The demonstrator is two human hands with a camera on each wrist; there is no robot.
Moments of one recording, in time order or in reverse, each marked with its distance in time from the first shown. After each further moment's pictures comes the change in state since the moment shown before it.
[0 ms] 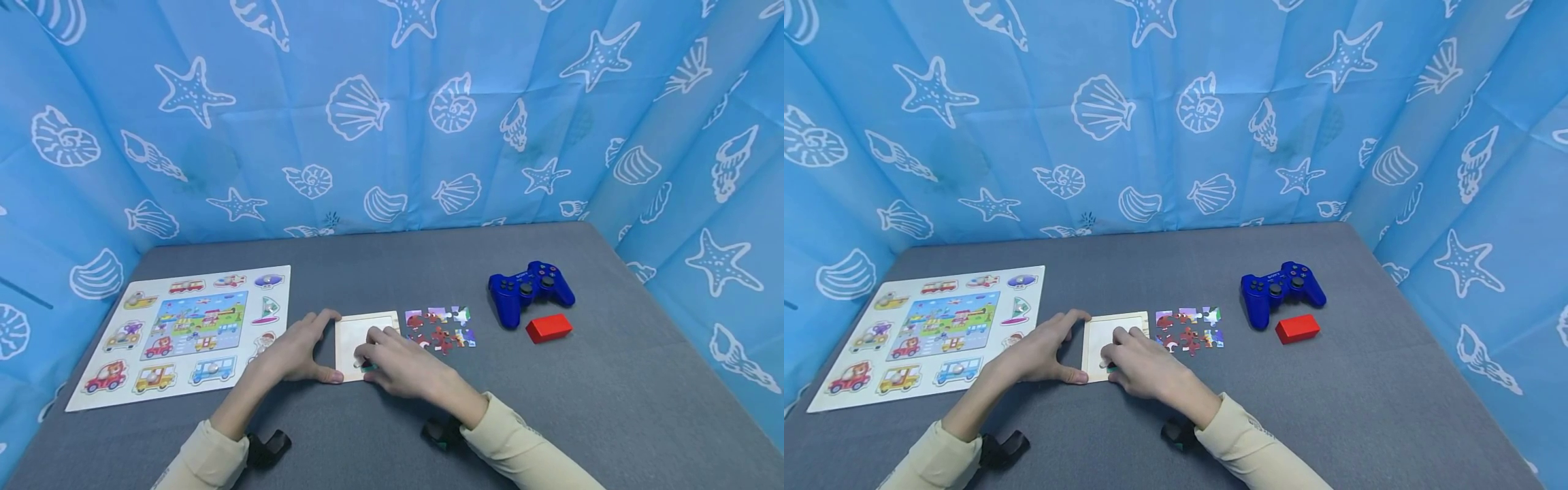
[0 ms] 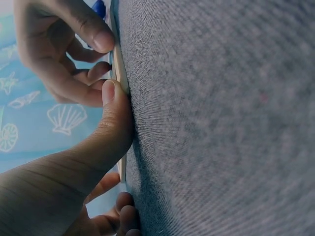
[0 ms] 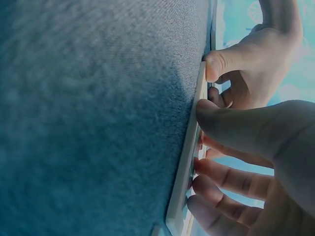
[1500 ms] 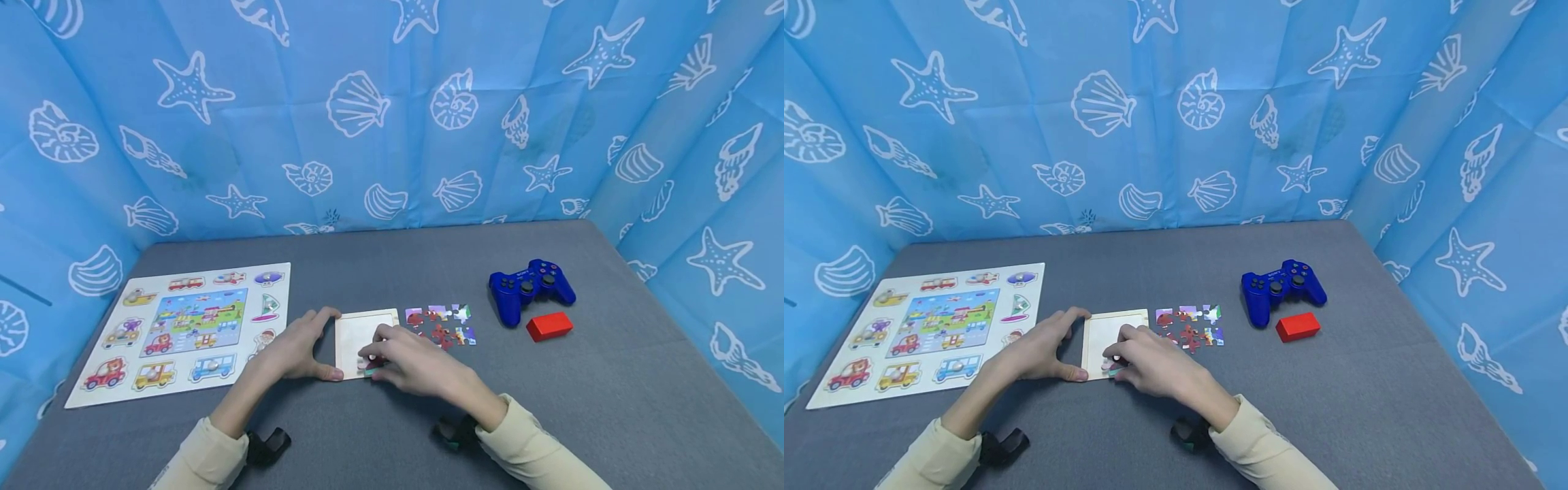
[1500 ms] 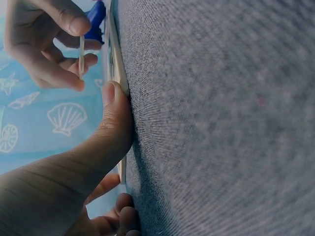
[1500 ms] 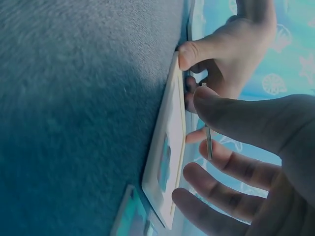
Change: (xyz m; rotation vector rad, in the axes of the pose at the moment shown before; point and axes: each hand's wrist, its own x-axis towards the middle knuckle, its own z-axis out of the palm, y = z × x) left_hand 0.001 0.000 0.000 0.004 -0.011 -0.021; right_hand -0.013 0.005 -0.014 0.131 0.030 -0.028
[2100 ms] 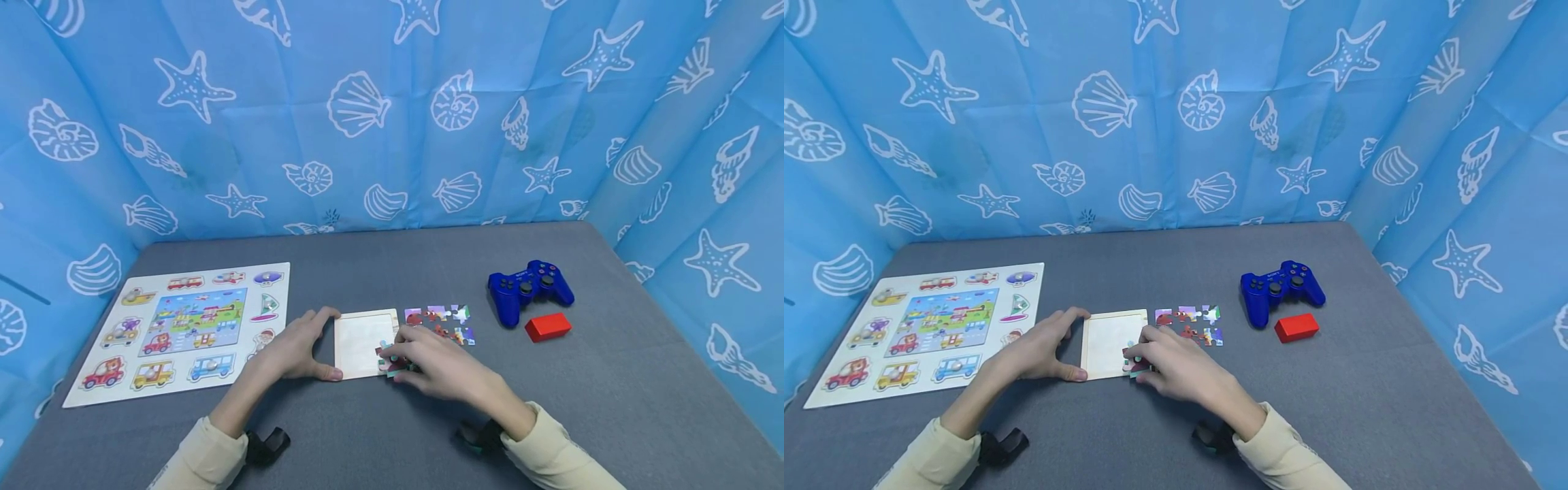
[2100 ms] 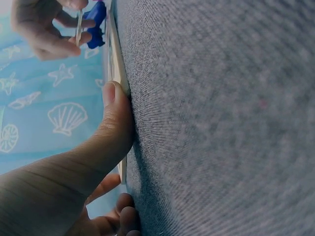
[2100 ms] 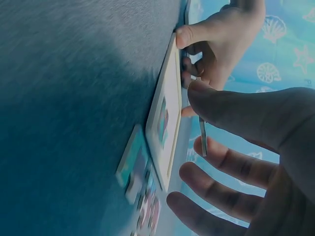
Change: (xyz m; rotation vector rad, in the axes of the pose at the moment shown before) left_hand 0.001 0.000 0.000 -0.004 -0.004 -0.004; right_hand -0.028 0.010 -0.014 -0.010 0.011 0.040
